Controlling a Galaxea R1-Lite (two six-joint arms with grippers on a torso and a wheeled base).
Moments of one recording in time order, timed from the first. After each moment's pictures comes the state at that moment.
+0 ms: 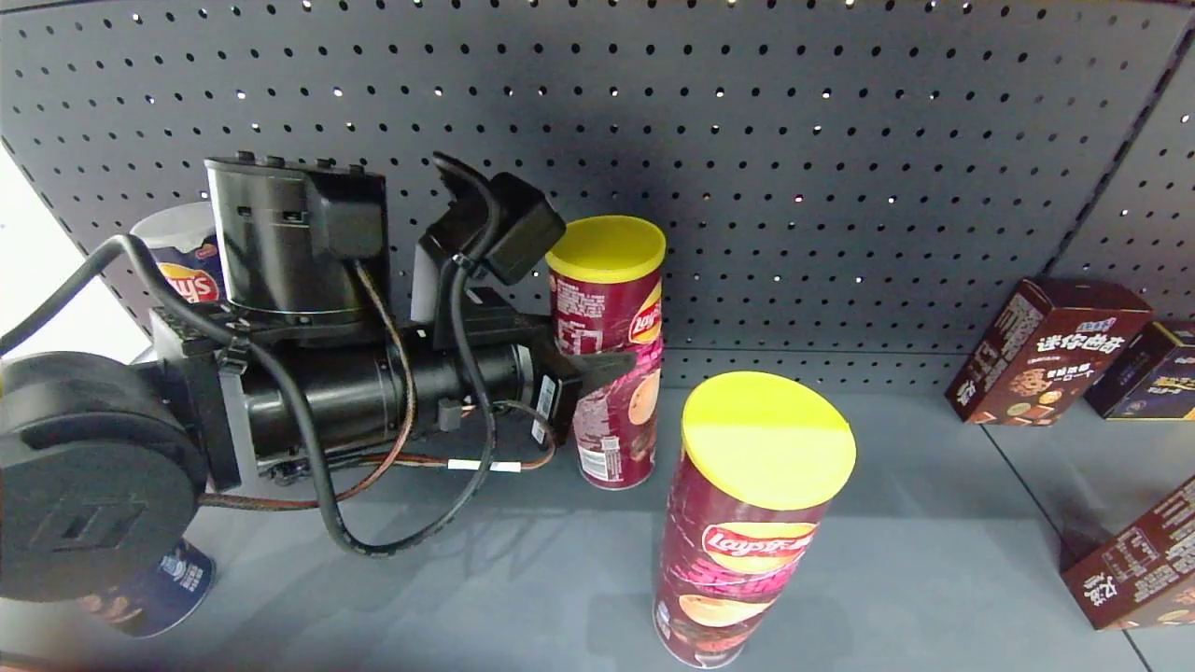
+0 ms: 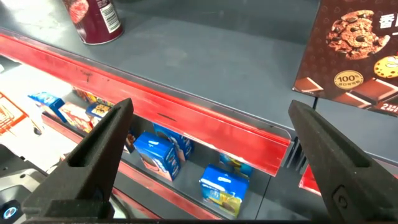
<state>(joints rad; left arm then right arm) -0.63 1.64 -1.03 -0.41 -0.22 0.17 0.45 0.00 0.00 0.00 0.04 0.00</state>
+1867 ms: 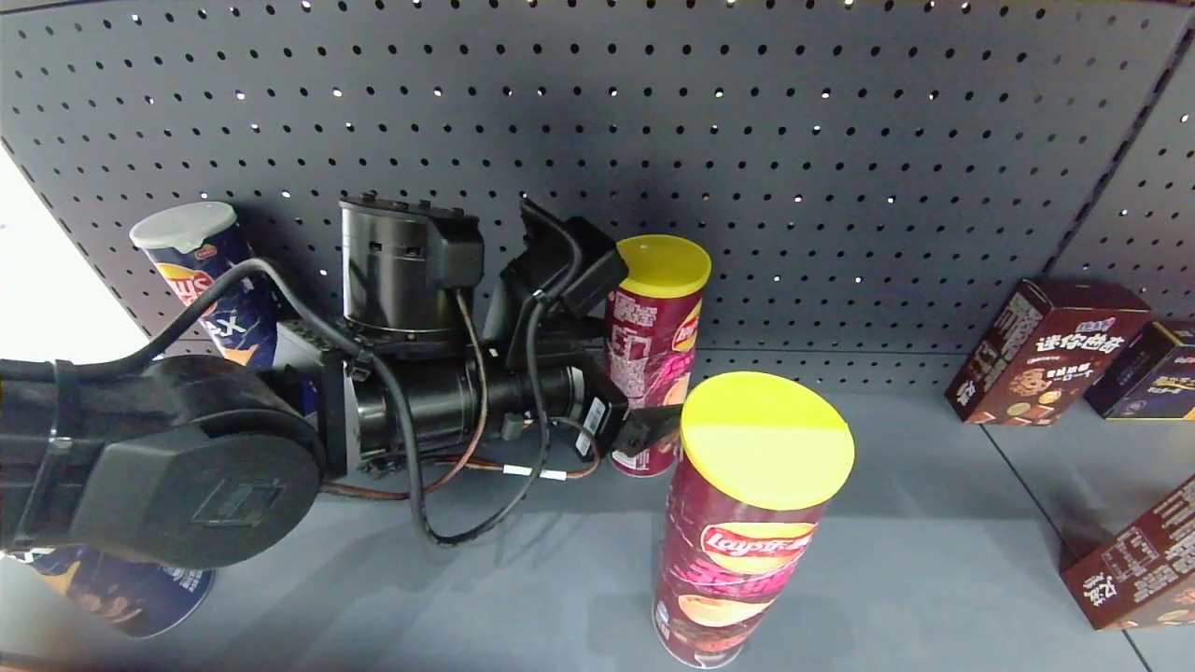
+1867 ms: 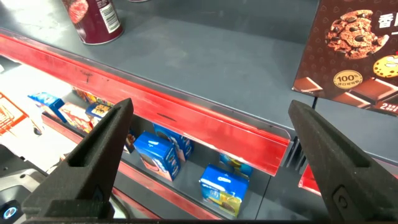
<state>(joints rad) -0.65 1.75 -1.08 -0.42 -0.22 0.25 0.45 0.00 0.00 0.00 0.04 0.00</state>
